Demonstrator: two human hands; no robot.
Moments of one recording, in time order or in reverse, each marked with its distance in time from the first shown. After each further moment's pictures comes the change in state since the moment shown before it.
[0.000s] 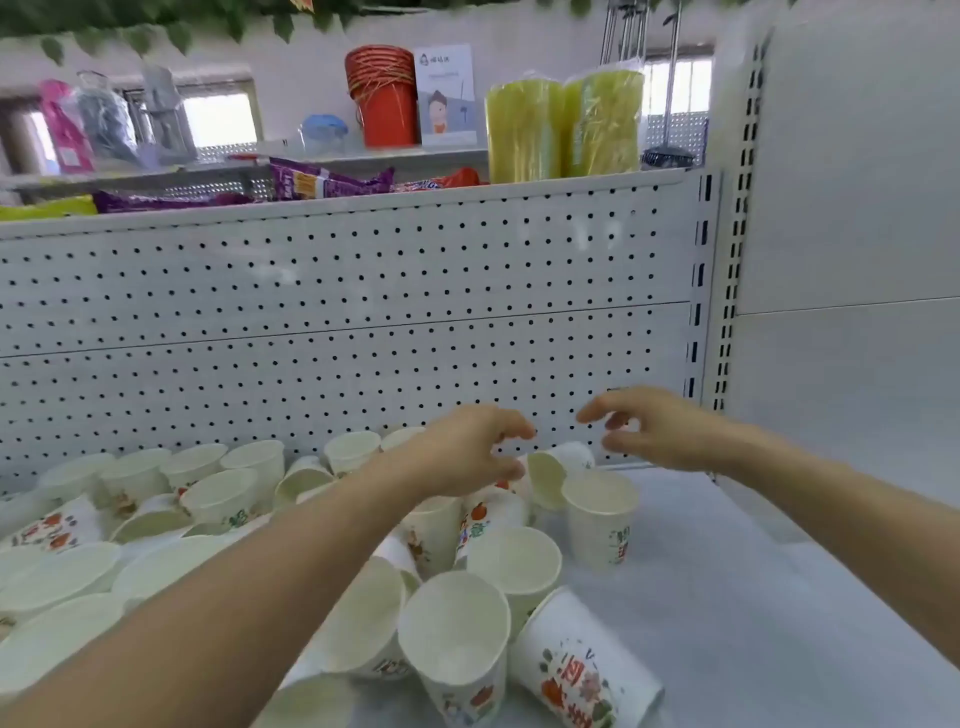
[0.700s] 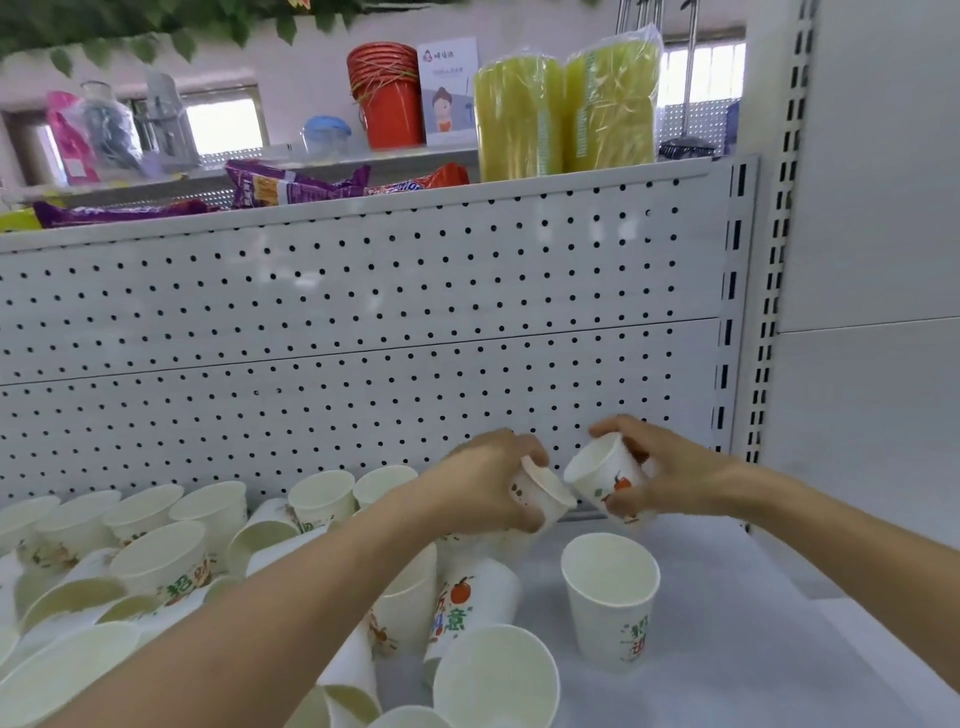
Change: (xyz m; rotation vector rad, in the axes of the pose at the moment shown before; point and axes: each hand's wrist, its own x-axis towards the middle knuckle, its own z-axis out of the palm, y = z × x) left_hand 0.066 -0.012 0.022 0.011 -0.033 -0.049; right_hand 0.049 0.061 0.012 0.236 -0.111 0.095
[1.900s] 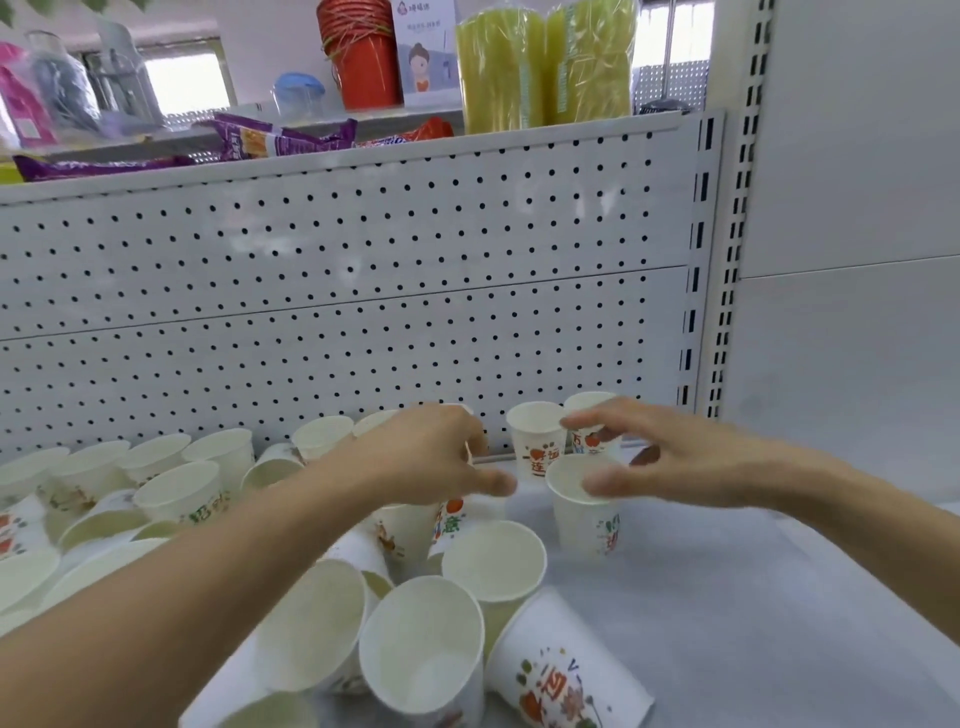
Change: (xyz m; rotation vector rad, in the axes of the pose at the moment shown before) left_hand -0.077 0.016 -0.024 0.196 -0.100 -0.128; right_hand -0.095 -0.049 0.020 -0.111 -0.047 -0.103
